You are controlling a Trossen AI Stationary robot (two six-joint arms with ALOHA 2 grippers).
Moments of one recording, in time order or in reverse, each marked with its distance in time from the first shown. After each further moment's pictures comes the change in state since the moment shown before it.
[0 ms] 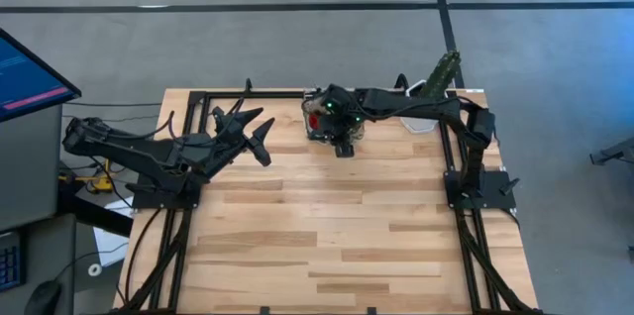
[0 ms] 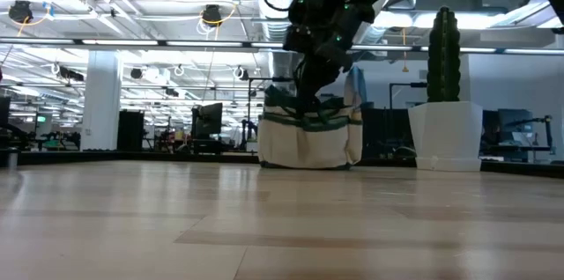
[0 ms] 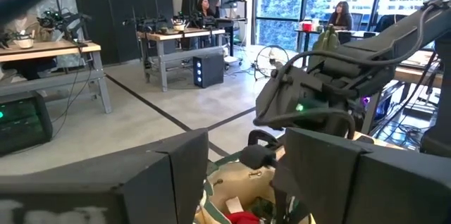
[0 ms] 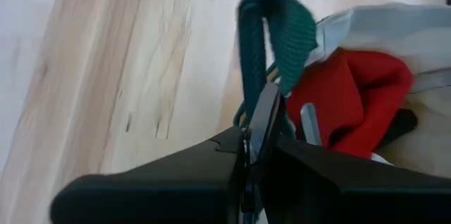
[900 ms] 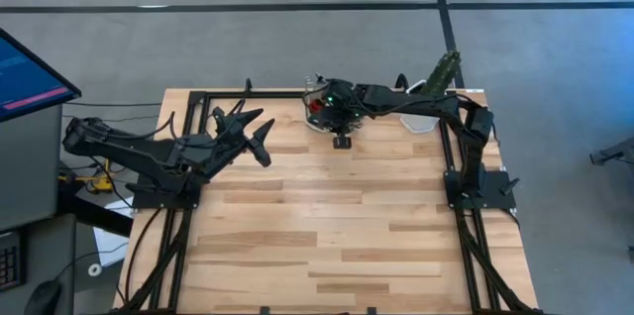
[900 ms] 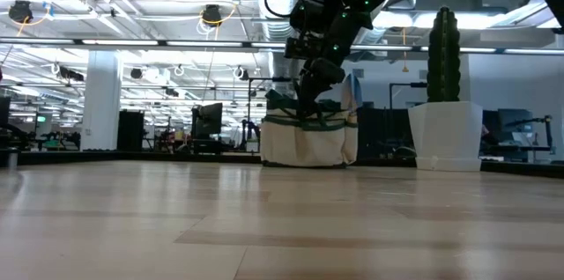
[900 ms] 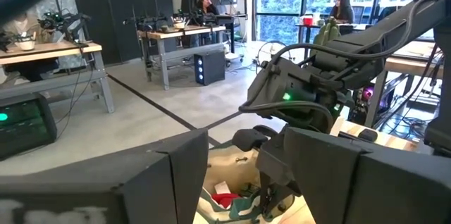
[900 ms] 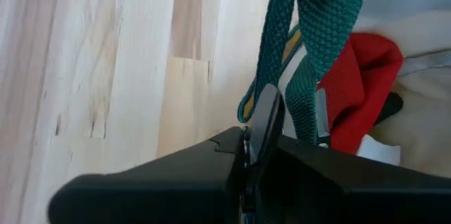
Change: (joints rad) left arm 0.000 0.000 0.000 -0.027 0.000 0.003; right arm -0.035 0.017 -0.001 0.051 0.094 0.024
